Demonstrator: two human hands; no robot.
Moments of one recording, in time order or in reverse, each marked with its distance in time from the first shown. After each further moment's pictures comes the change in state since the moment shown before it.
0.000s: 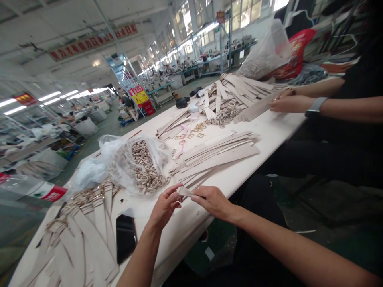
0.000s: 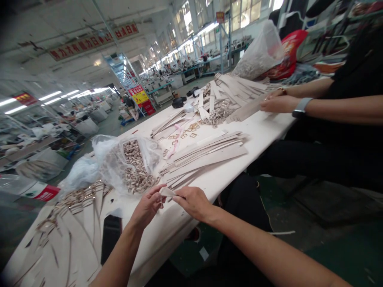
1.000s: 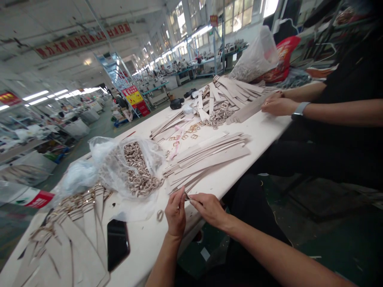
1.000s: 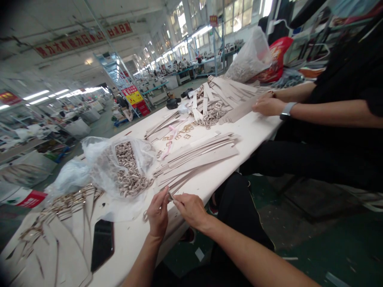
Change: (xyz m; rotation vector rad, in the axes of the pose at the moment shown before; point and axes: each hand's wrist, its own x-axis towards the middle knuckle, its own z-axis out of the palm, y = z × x) left_hand 0.006 -0.065 0.040 0.879 0.384 0.755; right_hand -0.021 0.021 0.023 -0.184 0.059 0.083
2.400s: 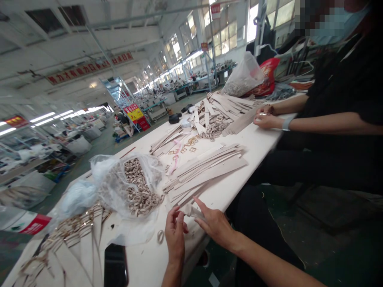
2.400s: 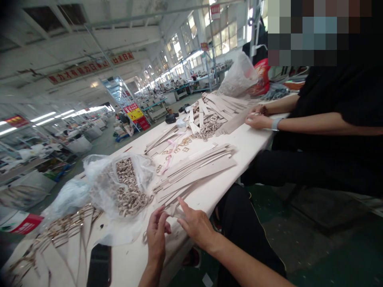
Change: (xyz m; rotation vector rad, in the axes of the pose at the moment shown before) left_hand -0.005 0.015 0.005 -0.465 0.028 -0.544; right_hand -0.005 0.005 -0.005 0.018 0.042 0.107
